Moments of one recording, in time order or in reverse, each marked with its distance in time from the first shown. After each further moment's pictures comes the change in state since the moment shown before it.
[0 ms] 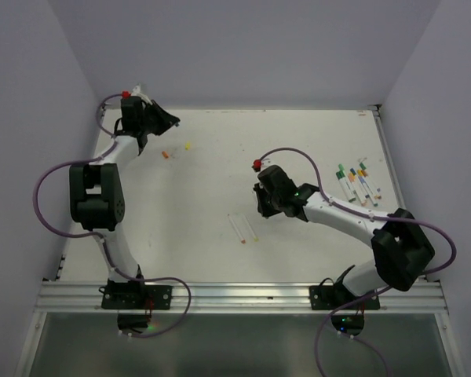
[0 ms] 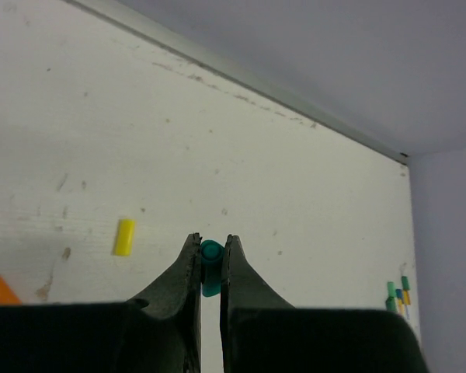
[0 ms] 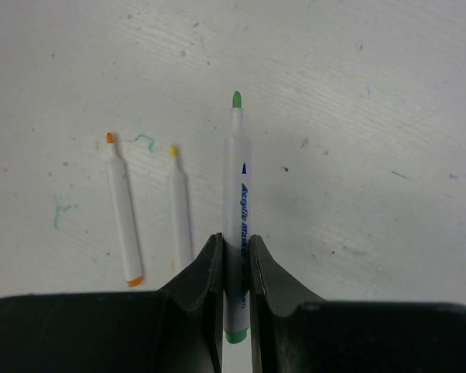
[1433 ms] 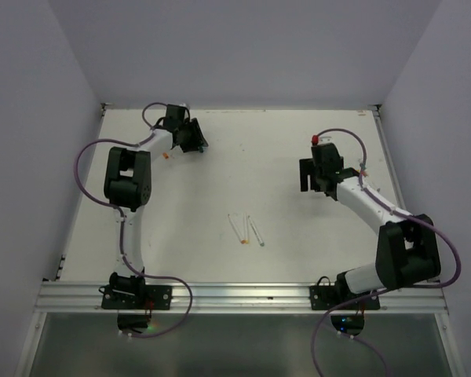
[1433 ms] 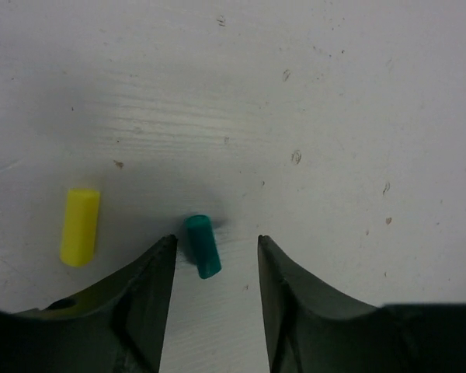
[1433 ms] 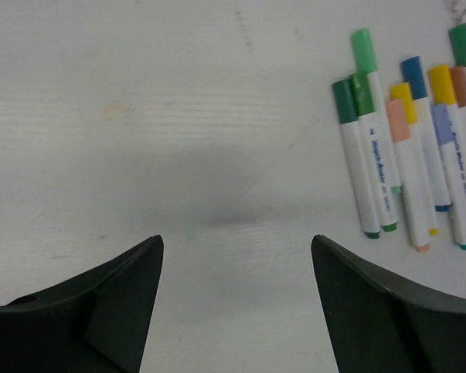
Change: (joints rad) left arm -0.193 0.358 0.332 -0.428 -0.182 0.191; right arm -0.467 -0.059 -0.029 -0.018 0.201 -0.205
